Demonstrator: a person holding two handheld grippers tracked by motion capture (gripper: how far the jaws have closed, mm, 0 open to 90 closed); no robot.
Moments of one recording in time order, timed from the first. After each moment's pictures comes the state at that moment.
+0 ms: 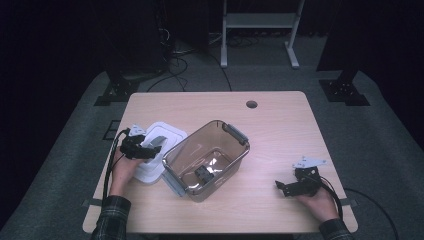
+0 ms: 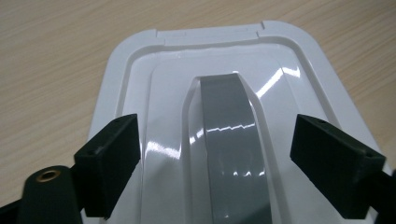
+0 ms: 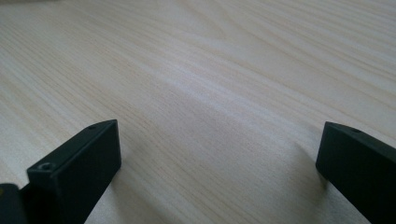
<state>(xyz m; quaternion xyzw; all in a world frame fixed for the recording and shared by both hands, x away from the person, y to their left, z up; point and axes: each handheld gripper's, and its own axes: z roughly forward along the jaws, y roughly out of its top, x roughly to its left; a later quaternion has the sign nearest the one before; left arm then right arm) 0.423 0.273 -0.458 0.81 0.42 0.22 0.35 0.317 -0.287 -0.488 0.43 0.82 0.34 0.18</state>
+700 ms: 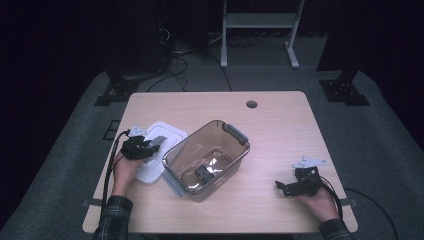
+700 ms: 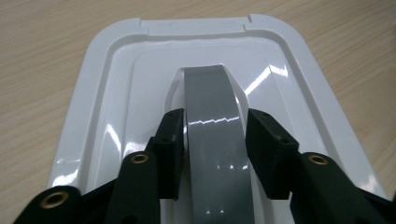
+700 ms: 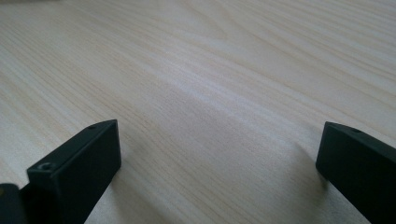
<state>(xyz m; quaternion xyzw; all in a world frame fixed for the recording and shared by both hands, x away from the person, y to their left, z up) 0.422 0.272 -0.461 0.81 0.42 0.19 0.36 0.317 -0.287 -0.488 0.43 0.82 0.34 0.18</state>
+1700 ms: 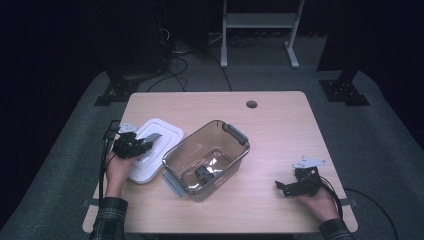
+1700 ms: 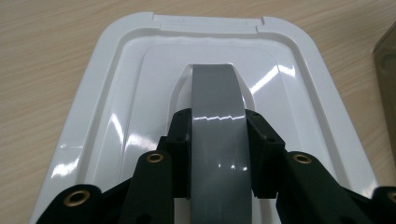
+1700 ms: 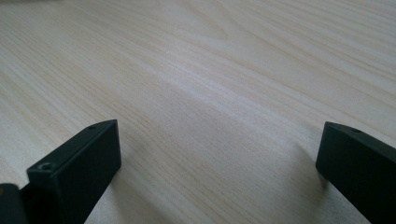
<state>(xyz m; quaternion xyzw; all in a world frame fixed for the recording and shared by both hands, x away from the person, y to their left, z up) 0.408 0.285 -0.427 0.79 0.45 0.18 0.37 0.317 -0.287 -0.488 0.43 0.82 0.34 0.18</state>
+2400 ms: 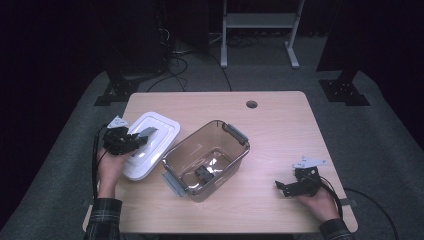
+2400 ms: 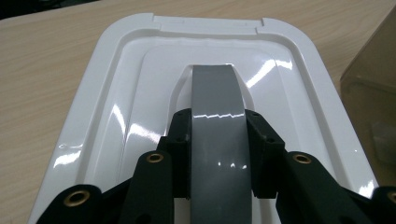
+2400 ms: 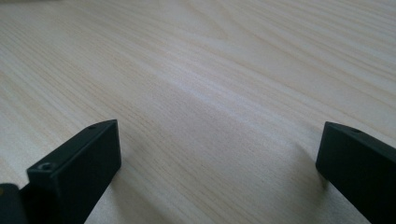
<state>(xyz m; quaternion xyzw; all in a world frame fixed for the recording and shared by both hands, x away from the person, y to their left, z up) 0.395 0.290 -0.390 0.78 0.45 0.19 0.40 0.317 -0.287 -0.488 0.43 0.82 0.34 0.18</state>
